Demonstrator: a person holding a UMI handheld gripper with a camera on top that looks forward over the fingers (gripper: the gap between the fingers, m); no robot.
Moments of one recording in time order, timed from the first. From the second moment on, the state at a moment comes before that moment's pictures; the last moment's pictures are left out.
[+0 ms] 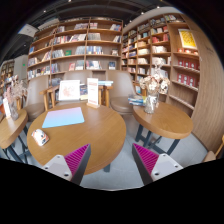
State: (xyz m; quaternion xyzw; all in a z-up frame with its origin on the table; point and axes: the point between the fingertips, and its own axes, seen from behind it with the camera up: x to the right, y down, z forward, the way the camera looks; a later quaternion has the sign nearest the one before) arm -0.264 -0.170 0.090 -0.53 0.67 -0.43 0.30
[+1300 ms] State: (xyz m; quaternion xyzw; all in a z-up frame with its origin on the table) arm -0.167 0.129 0.020 -0.66 0.56 -0.33 0.37
